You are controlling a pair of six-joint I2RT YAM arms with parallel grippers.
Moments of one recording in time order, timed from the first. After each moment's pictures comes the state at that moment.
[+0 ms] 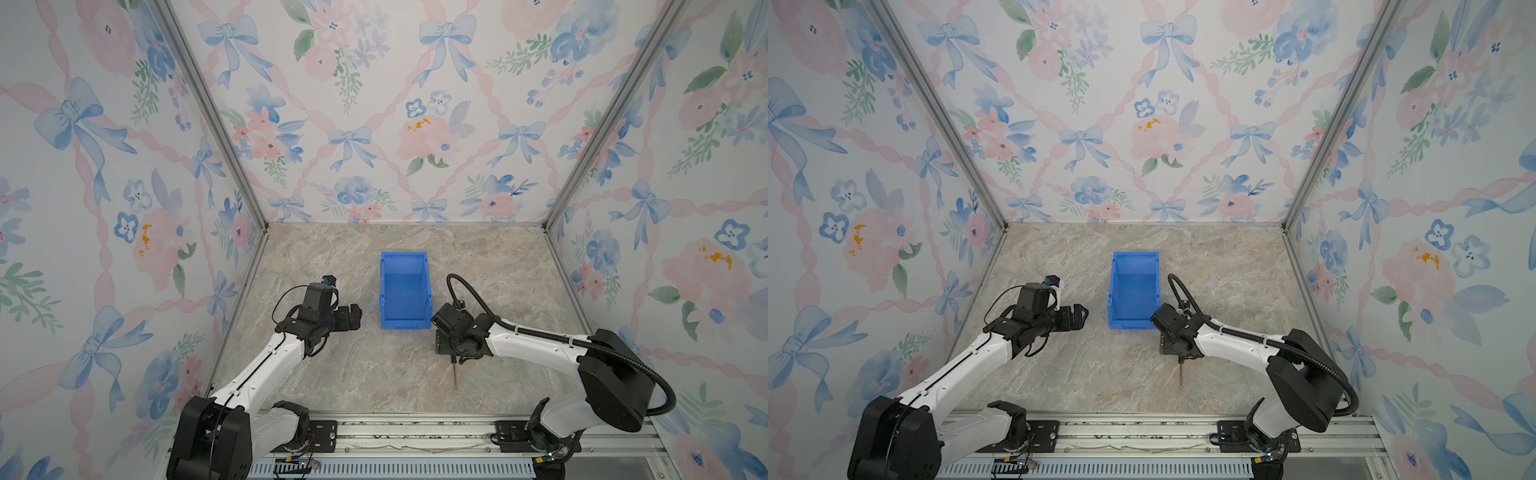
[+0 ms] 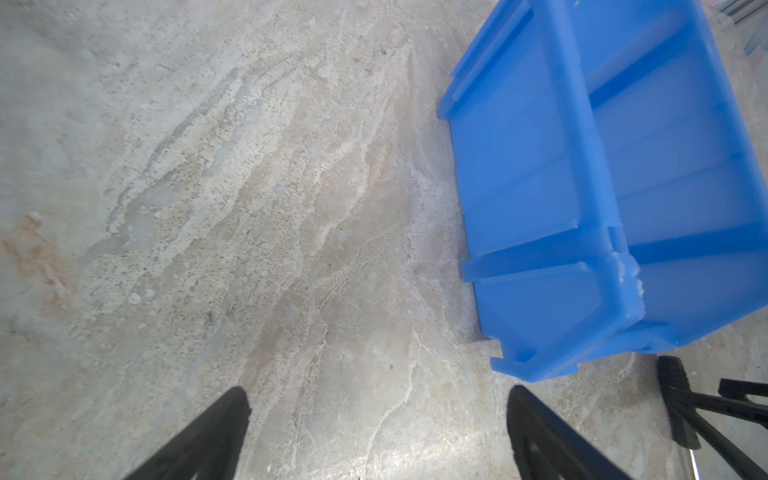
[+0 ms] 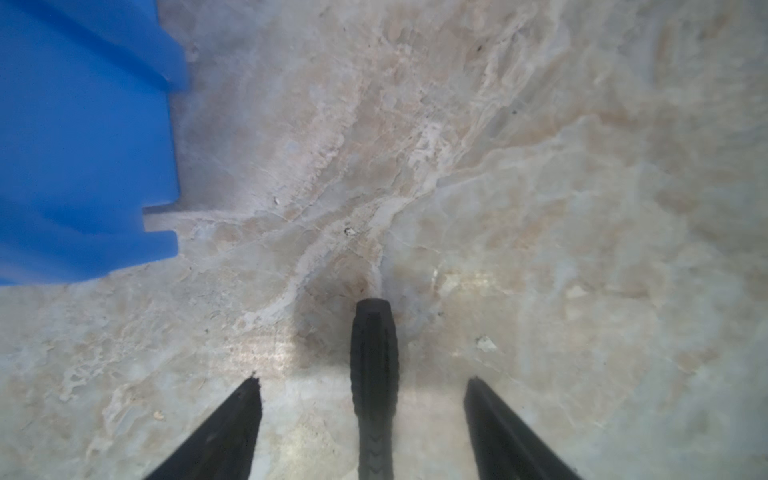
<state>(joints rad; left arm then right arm) -0.28 1.12 0.64 -0.34 0.09 -0.33 0.85 1.52 0.85 -0.63 0.27 0.87</state>
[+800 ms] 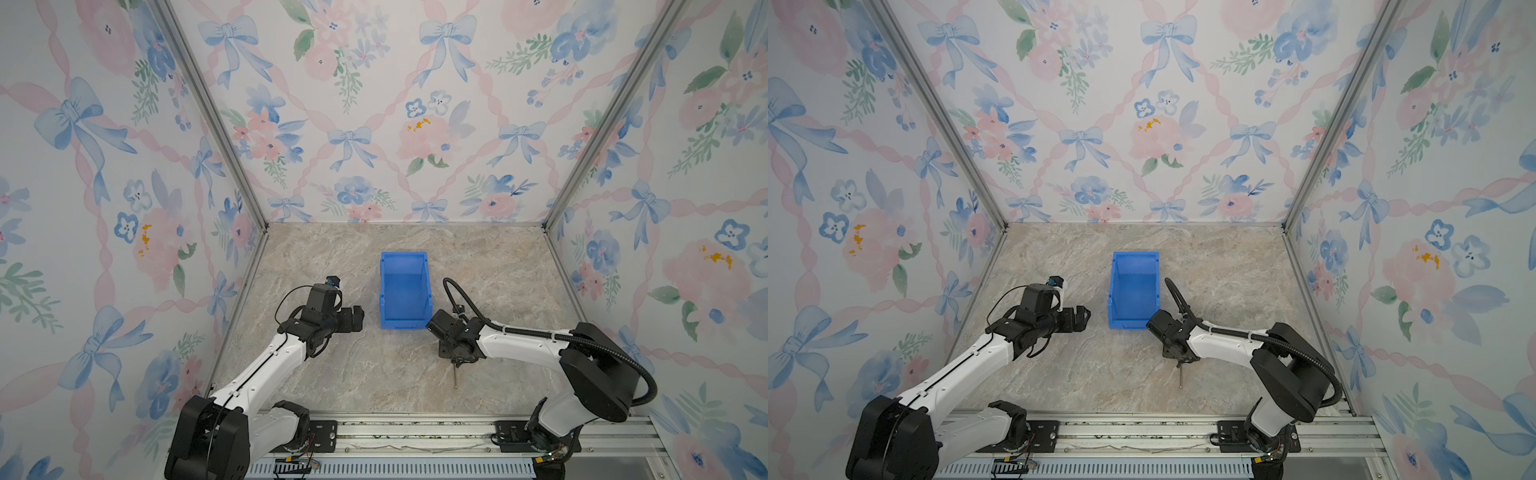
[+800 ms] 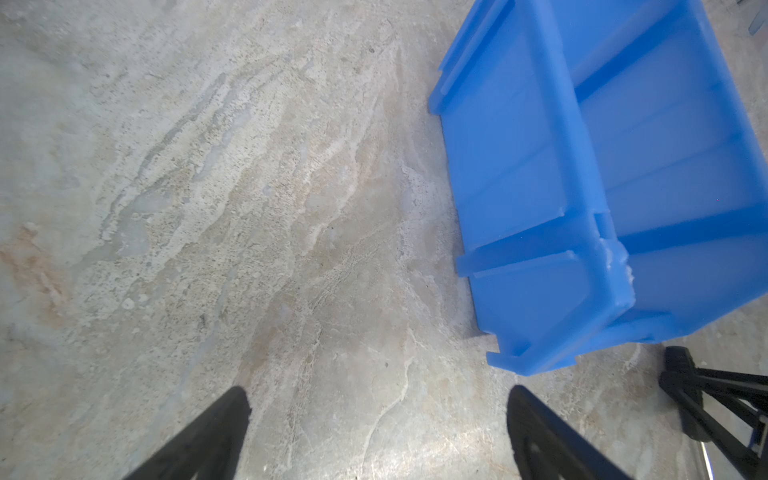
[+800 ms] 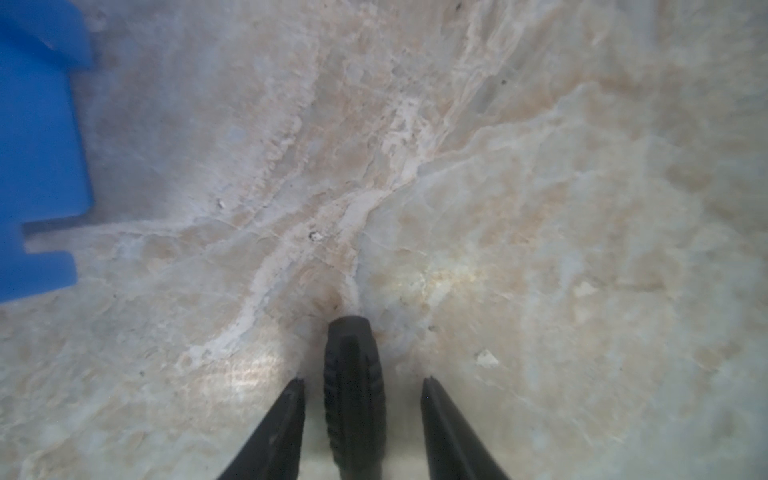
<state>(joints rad) -0.32 1.12 0.64 -0.34 0.06 -0.32 0.88 1.59 0.83 -0.59 0.33 0.93</state>
